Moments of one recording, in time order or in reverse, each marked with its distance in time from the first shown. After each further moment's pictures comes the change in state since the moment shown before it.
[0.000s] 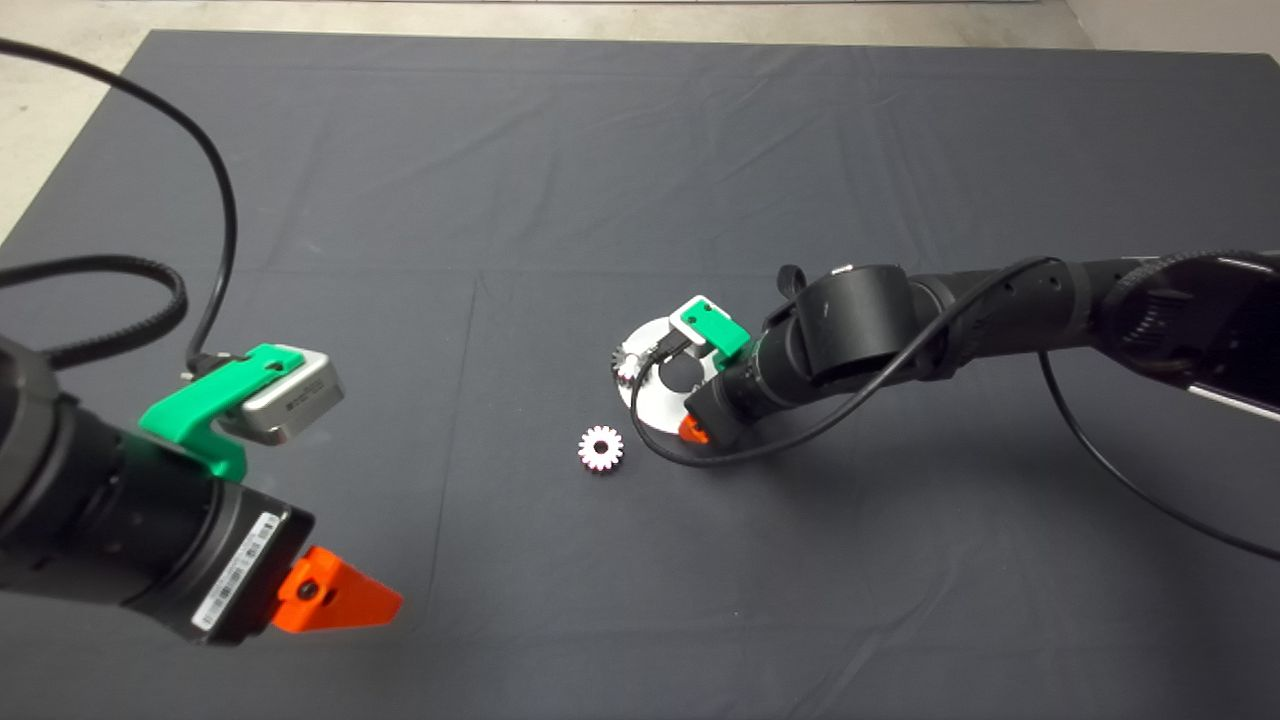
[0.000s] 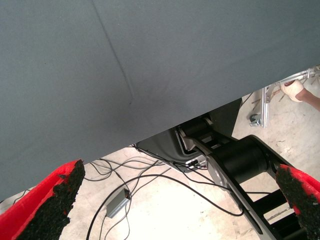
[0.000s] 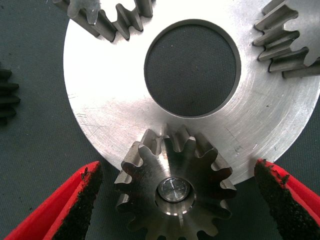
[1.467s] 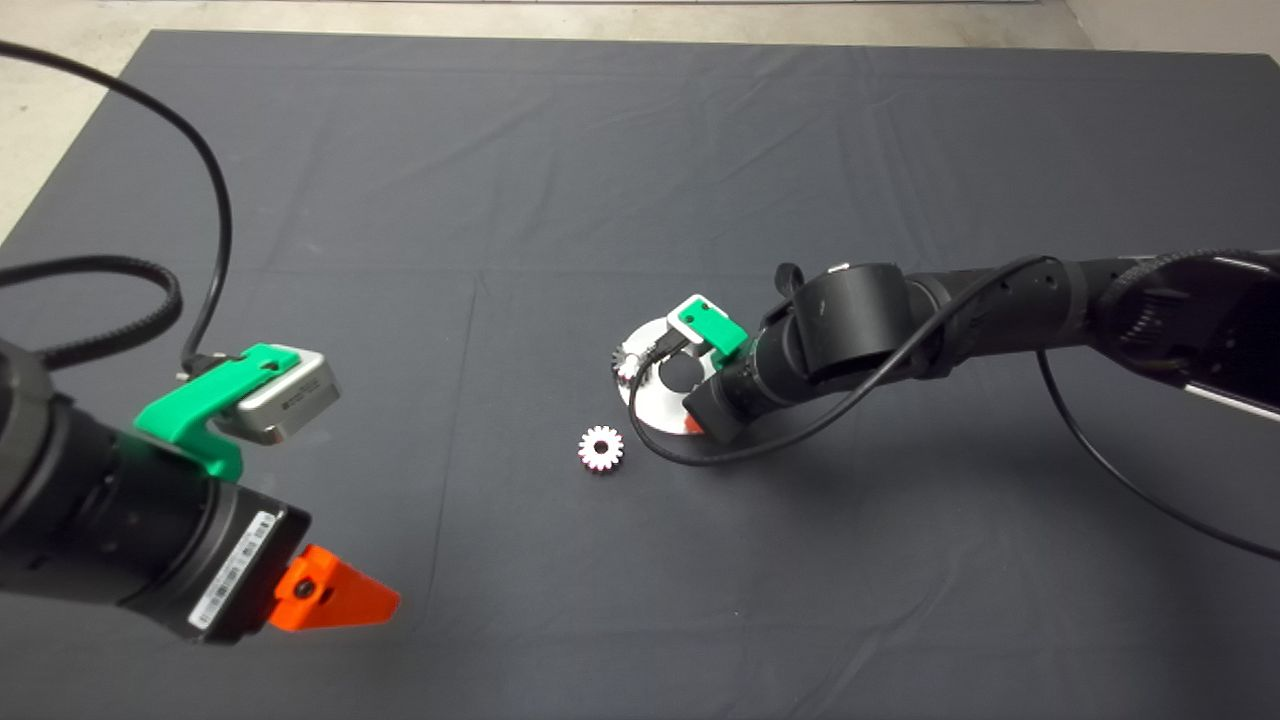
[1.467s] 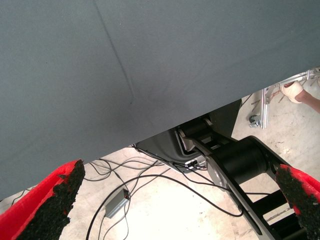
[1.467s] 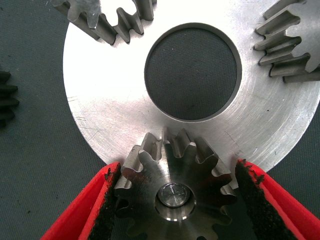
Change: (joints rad) left arm 0.000 -0.008 0.000 0.000 0.000 0.000; right arm 0.000 0.005 -0.009 0.001 0.000 -0.011
